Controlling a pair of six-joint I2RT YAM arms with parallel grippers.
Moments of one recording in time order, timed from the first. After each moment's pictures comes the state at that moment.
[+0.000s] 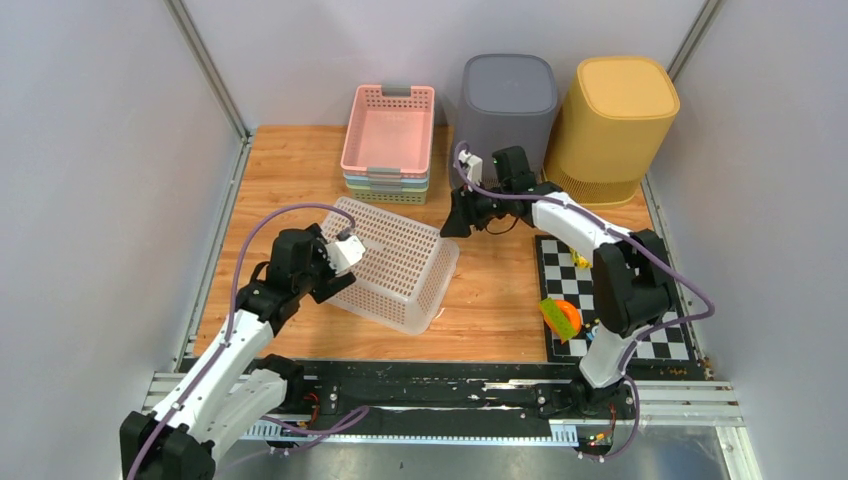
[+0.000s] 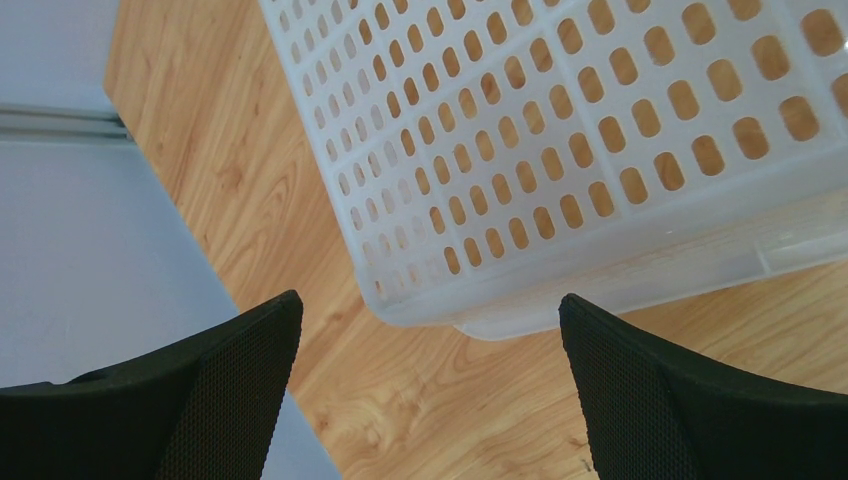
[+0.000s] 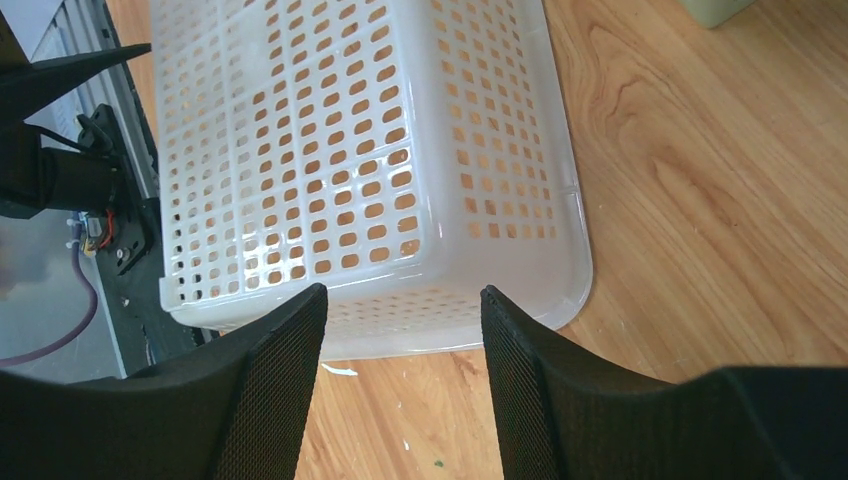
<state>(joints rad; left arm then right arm) -0.32 0.79 0.58 -0.45 -0.05 0.76 0.41 1.72 1.26 -0.29 -0.78 -0.03</state>
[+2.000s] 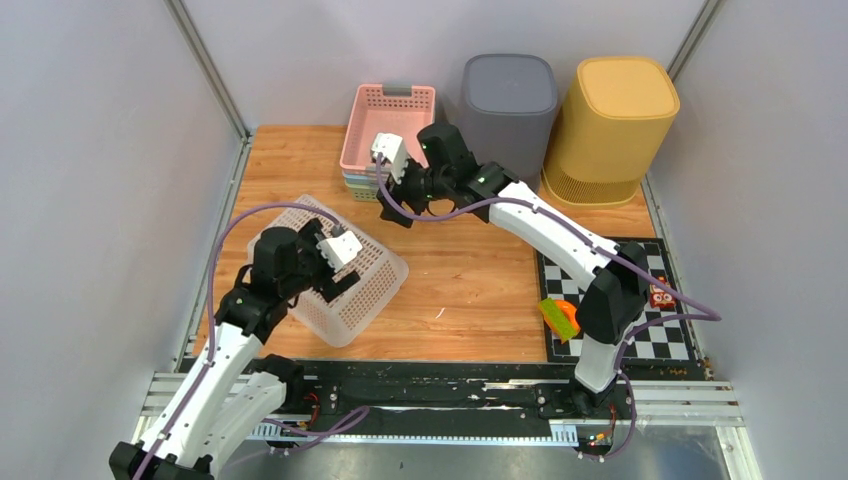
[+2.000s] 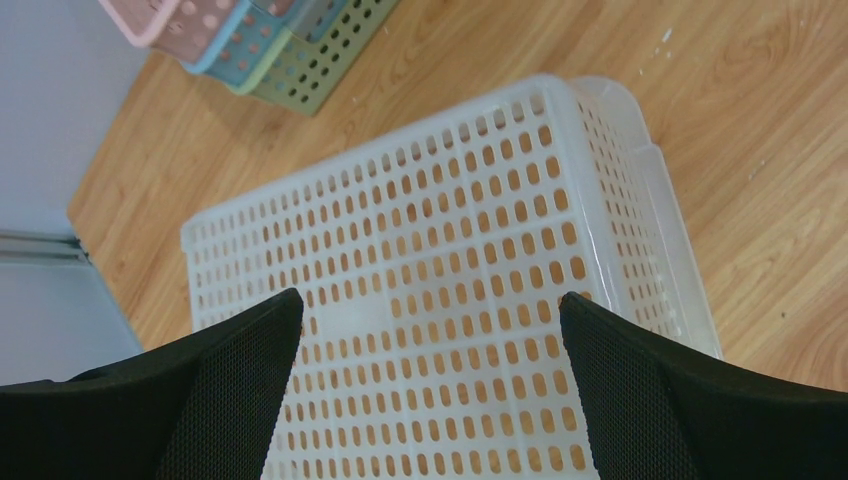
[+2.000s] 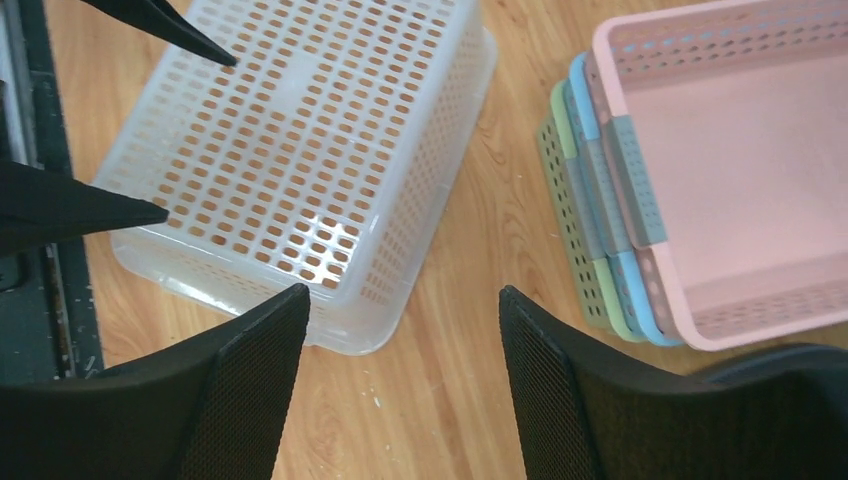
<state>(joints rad) -0.31 0.69 0.65 -0.50 0.21 0.65 0.79 1.79 1.75 -0.48 -0.42 -0.32</state>
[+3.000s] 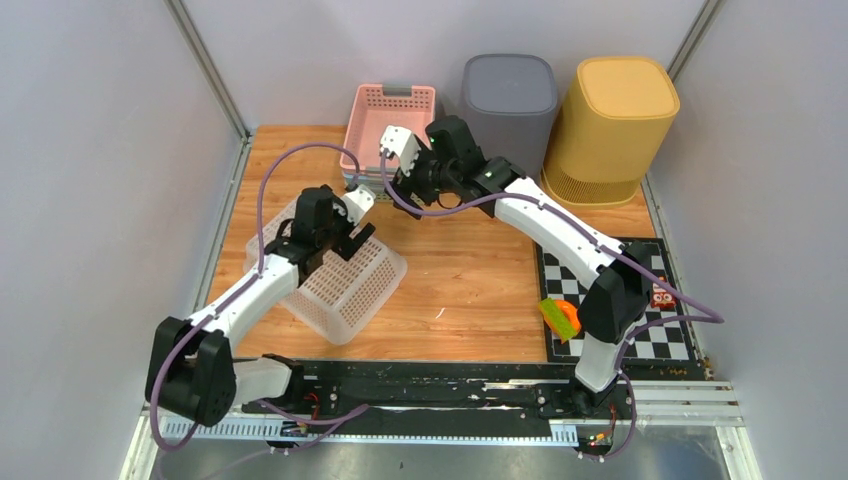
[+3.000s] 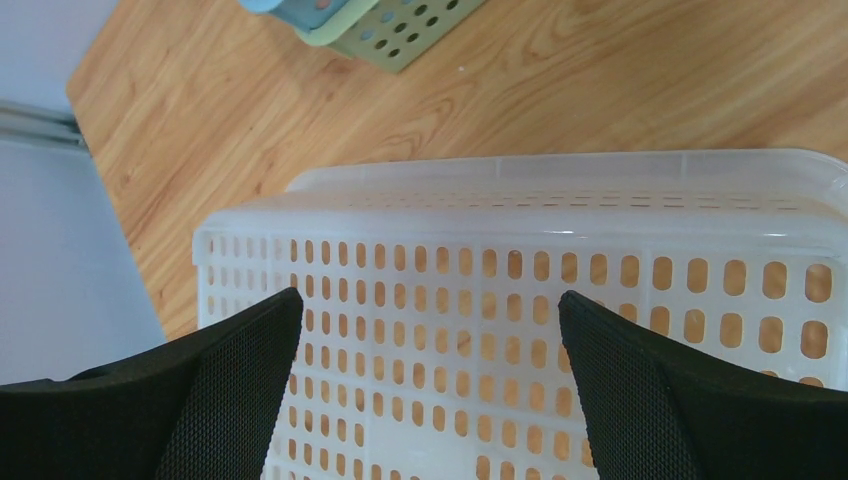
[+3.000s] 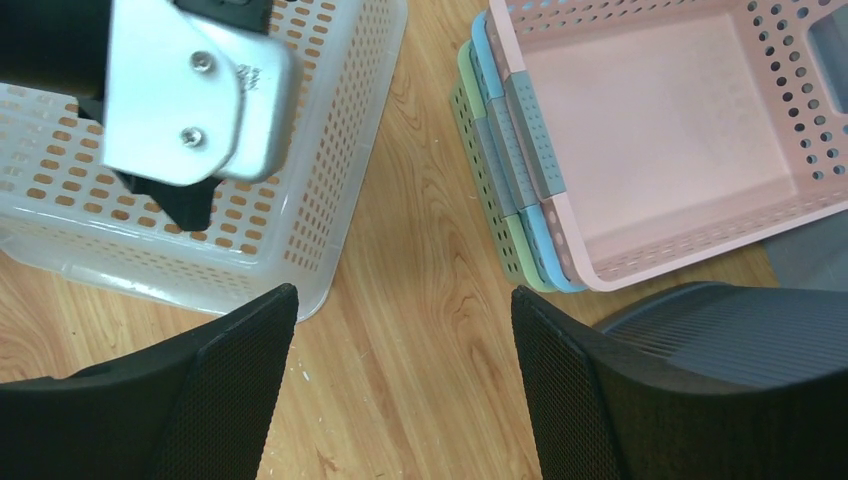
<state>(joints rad) -0.31 1.20 0.75 -0.14 -0.04 0.52 0.75 1.79 1.76 -0.51 -0.29 -0.41</state>
